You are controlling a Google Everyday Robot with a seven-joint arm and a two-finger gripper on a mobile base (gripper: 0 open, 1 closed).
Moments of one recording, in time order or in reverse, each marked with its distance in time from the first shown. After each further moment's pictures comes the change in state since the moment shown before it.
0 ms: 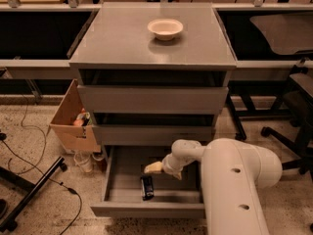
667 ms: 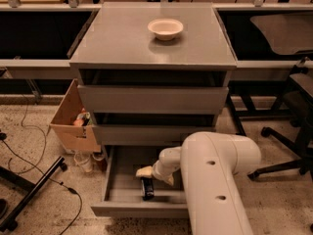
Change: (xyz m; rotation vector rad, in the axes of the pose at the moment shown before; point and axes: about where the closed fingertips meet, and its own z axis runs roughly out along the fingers) arm 0.009 0.027 0.039 0.051 -0.046 0.096
